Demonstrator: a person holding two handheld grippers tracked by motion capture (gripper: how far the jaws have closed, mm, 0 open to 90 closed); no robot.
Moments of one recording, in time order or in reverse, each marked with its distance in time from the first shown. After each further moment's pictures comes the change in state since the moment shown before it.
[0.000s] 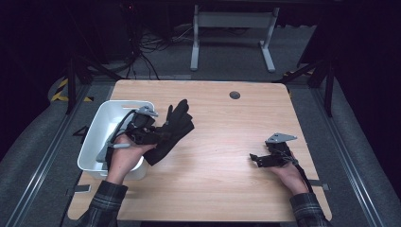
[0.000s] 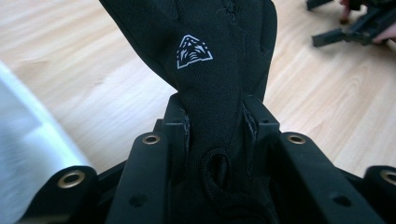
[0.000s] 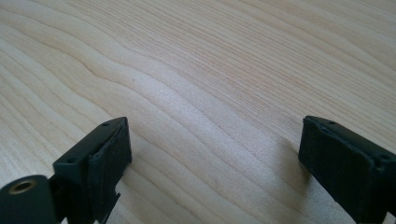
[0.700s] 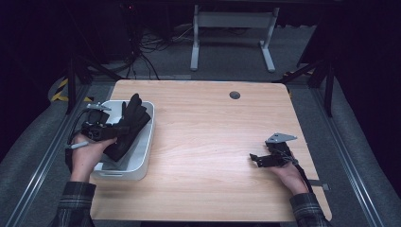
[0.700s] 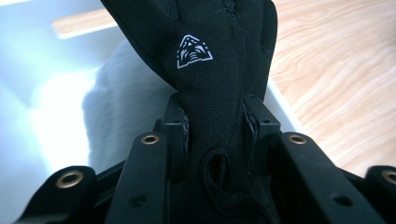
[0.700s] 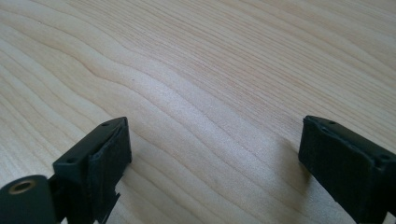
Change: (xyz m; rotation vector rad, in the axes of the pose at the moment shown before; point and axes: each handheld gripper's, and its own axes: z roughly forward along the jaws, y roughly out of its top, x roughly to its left) left arm 0.081 -0.050 -0.048 -0.007 0.171 -0.226; right arm 0.000 0.000 0.000 0.000 -0.003 0.000
